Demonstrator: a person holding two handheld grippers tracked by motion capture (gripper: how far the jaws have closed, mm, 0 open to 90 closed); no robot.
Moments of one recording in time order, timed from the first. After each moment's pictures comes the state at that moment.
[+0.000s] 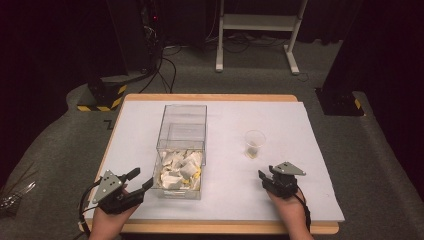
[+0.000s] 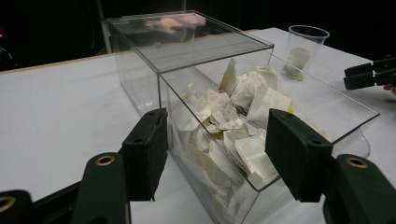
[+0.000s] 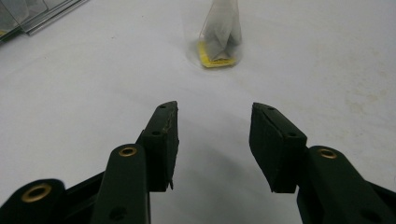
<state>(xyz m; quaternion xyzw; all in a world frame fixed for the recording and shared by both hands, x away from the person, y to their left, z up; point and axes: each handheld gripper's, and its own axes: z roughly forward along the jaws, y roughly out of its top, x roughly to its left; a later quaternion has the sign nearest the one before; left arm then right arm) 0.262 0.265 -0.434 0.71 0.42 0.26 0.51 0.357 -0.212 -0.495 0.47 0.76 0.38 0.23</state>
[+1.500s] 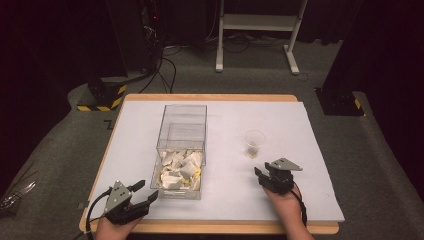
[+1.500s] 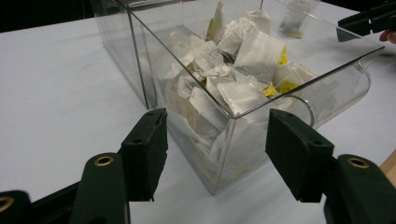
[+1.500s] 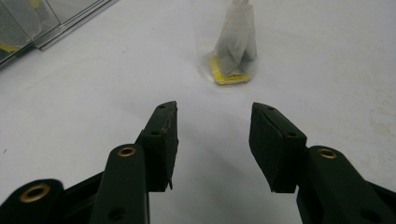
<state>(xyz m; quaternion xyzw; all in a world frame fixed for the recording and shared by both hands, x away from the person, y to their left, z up) 0.249 0.255 -0.462 0.74 0.42 0.25 0.46 0.369 -0.204 -0.493 0.46 0.77 0.39 0.22</state>
